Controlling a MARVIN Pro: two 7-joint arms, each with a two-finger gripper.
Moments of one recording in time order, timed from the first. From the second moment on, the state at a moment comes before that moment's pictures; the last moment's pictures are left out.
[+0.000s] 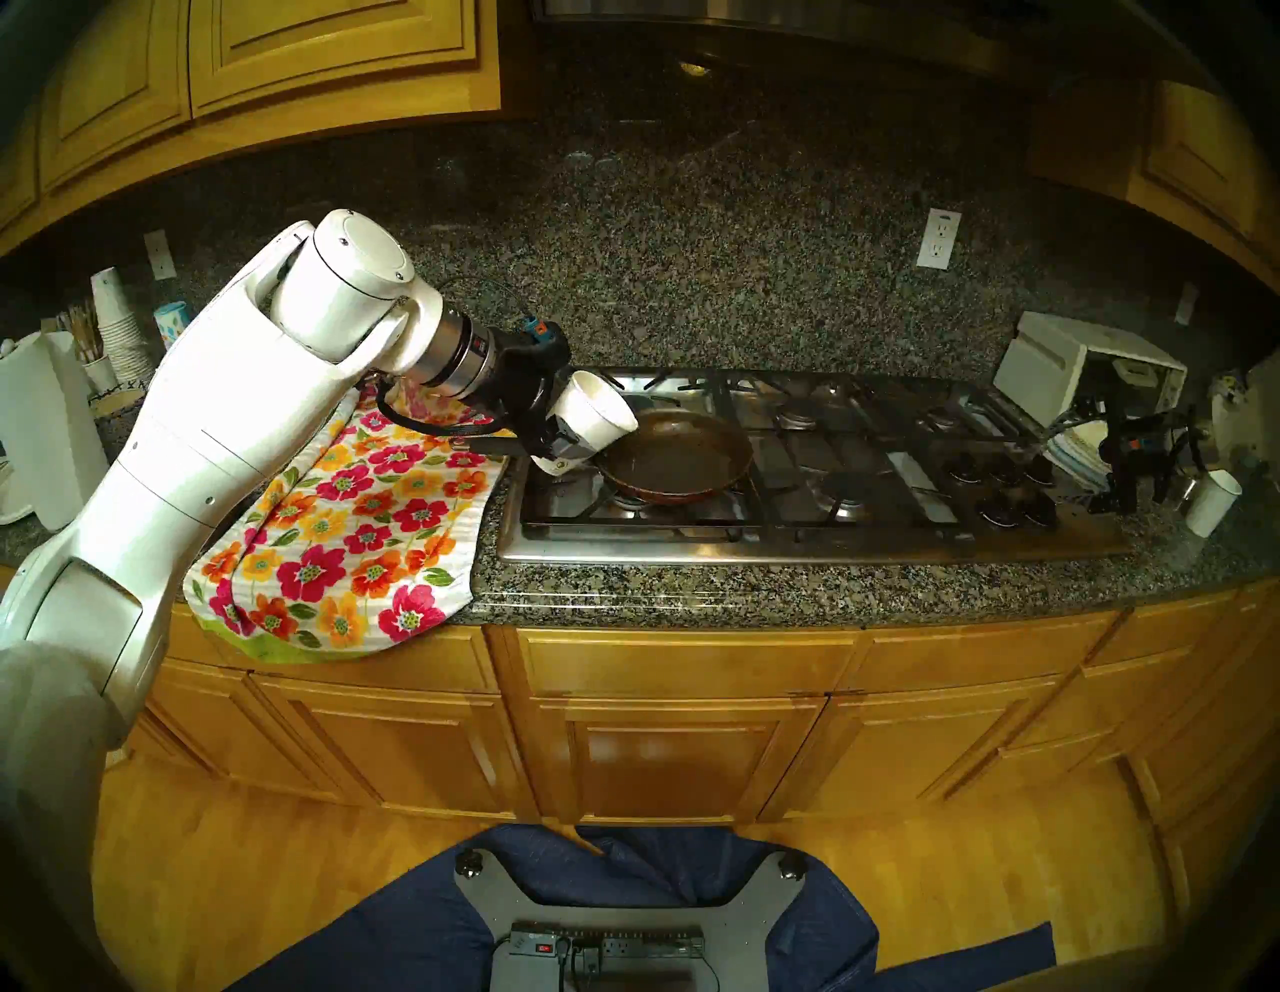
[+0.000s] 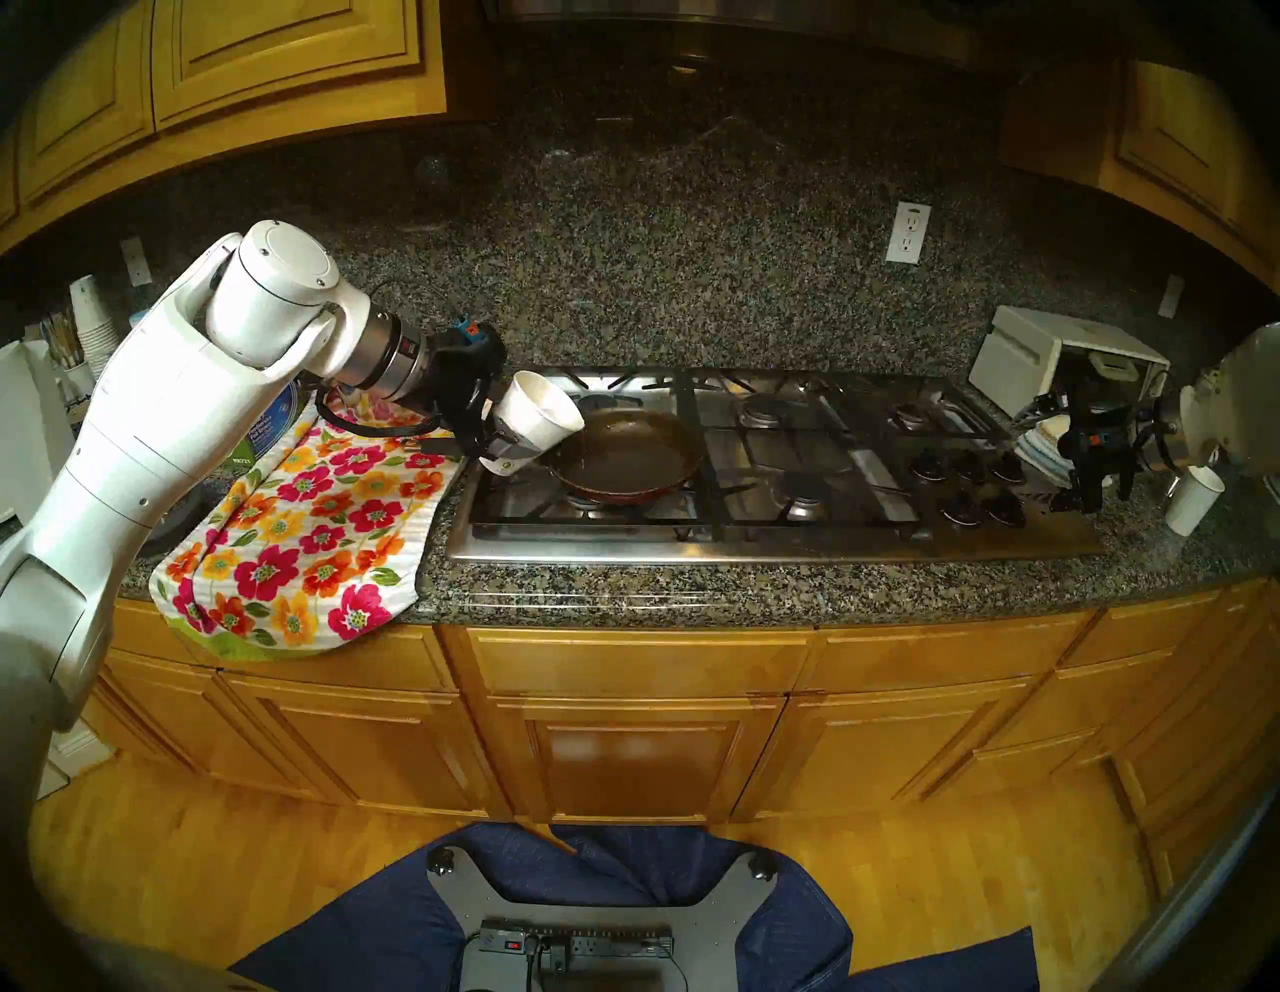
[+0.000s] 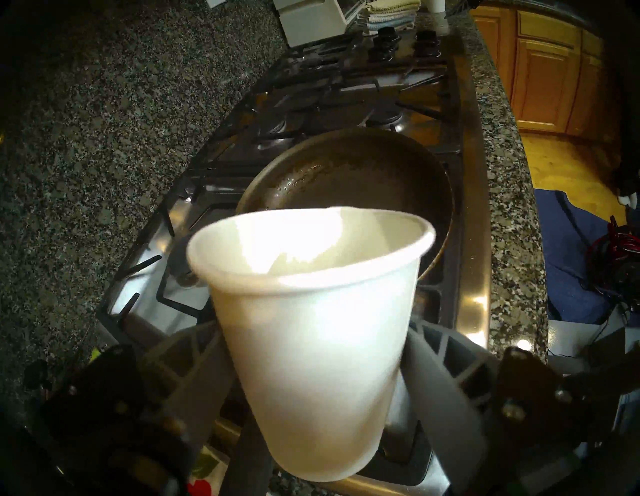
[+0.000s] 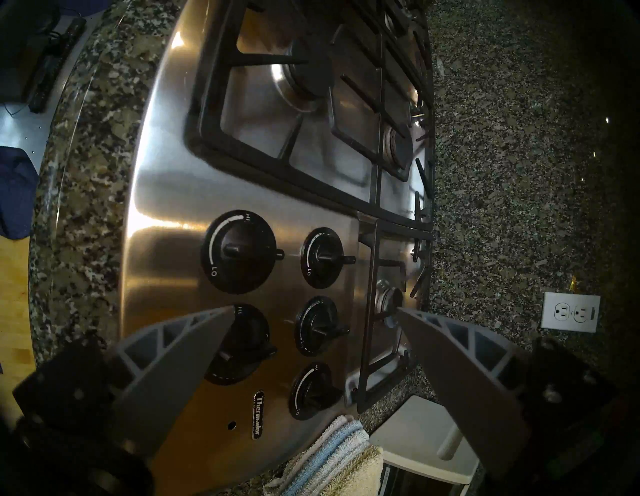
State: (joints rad) left arm 0.56 -0.87 -0.90 -1.52 -0.08 0.66 -1.17; right arm 0.82 -0.85 -2.10 -1.09 0.89 -0.96 0.00
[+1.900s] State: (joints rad) left arm 0.25 -0.93 -0.64 -1.30 0.01 0.49 -1.35; right arm 0.82 -0.85 -2.10 -1.09 0.89 -0.96 0.00
